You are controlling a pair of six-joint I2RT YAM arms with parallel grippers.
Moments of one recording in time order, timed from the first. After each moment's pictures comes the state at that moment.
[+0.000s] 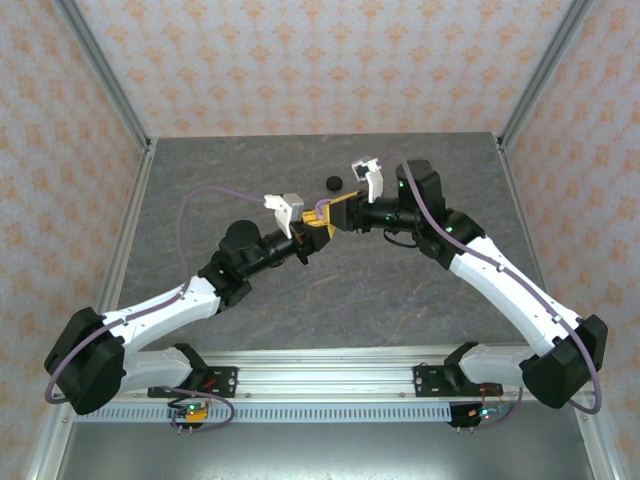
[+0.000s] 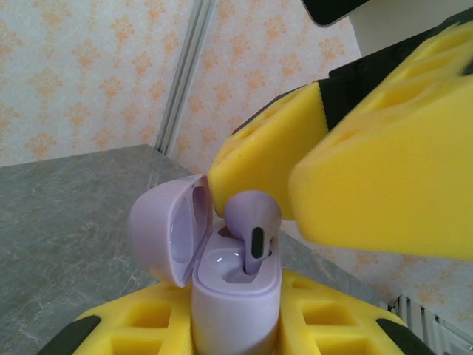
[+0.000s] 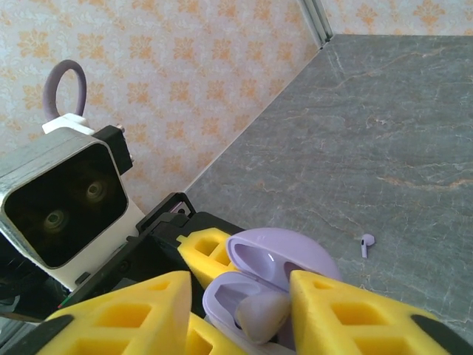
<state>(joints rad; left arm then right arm) -0.68 1.19 0.66 0.56 0.26 -0.36 0.60 1.23 1.18 -0.33 -0.56 0.37</state>
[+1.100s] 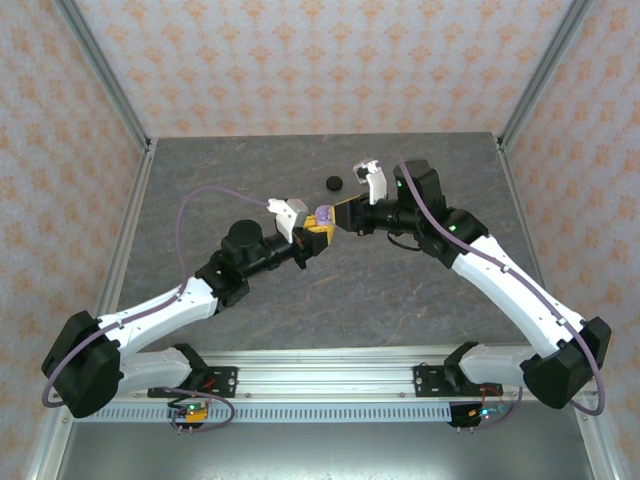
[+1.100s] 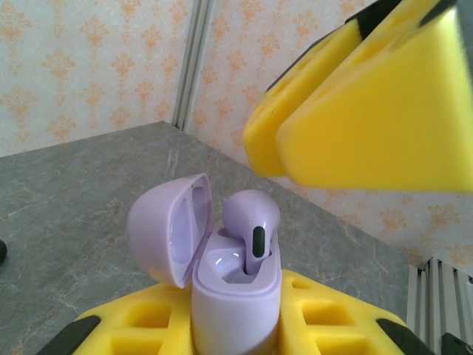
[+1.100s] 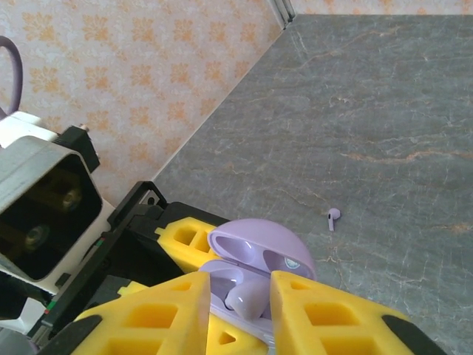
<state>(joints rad) -0.68 1.17 0.67 0.44 0.25 -0.25 0.61 1.23 1.23 -0.47 -0.46 0.34</state>
